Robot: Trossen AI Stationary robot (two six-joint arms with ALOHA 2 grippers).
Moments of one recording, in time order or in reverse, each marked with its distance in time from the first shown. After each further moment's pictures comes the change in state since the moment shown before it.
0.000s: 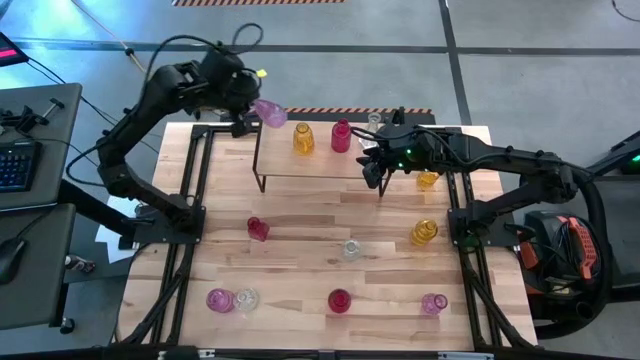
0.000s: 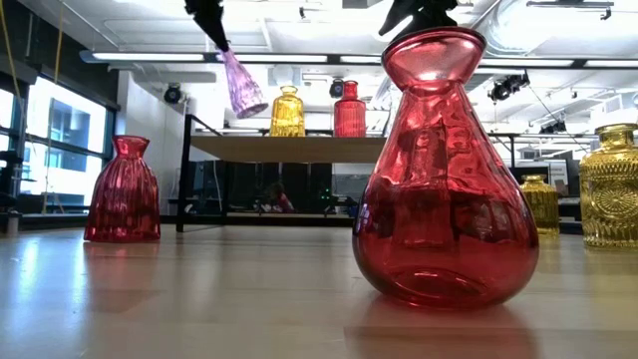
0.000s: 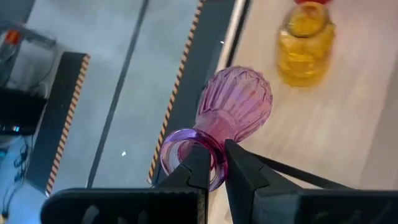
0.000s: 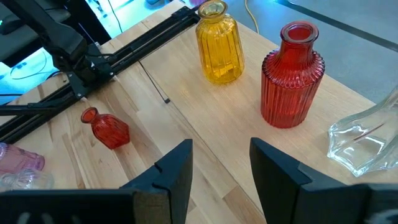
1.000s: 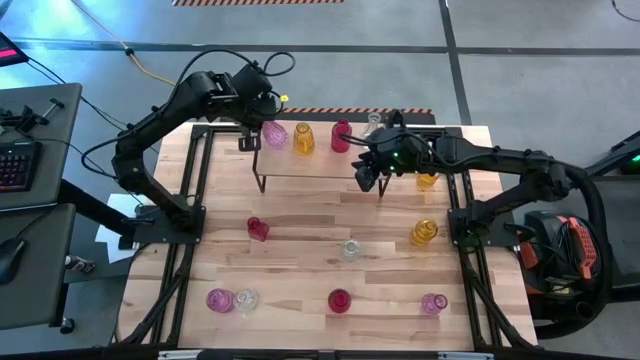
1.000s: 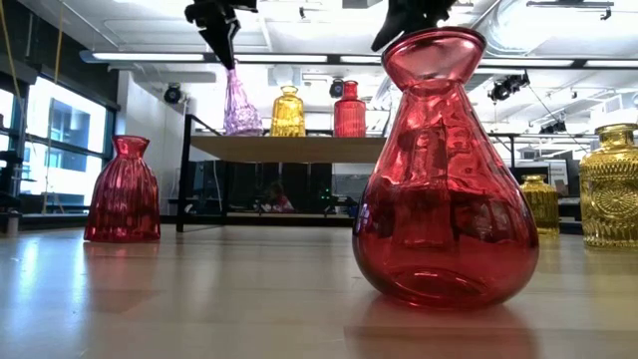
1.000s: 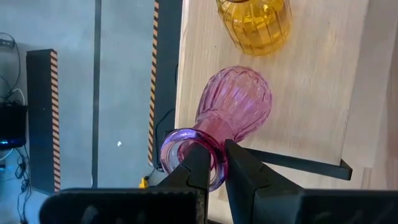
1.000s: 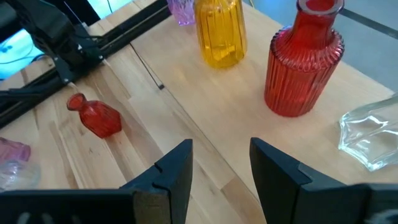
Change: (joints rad) left arm -0.095 0.102 0.001 -0.095 -0.048 0.054; right arm 0.000 0.066 0.002 -0.004 -0.010 0.007
